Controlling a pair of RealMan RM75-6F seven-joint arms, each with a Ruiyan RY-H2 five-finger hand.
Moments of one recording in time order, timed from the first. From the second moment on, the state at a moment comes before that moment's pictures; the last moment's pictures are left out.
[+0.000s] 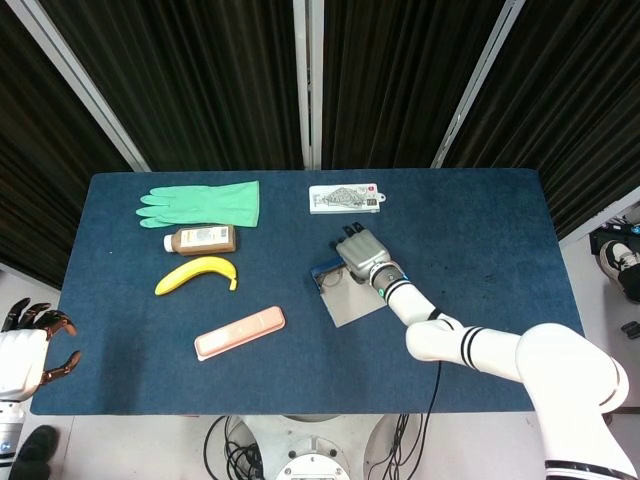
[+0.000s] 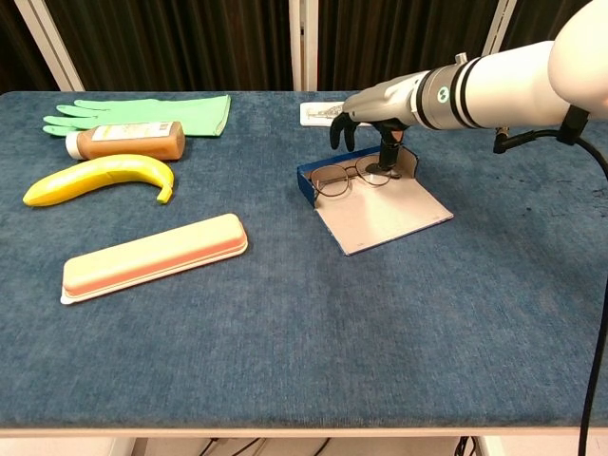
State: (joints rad) left arm -0.08 -1.08 -0.03 -1.66 1.46 1.46 0.08; right arm 1.27 -1.60 0.04 -1.19 -0.53 0.56 -0.56
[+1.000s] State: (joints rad) left arm -0.08 -1.08 -0.03 -1.66 1.46 1.46 0.07; right arm 1.30 -1.67 0.03 -1.08 -0.53 0.54 -0.53
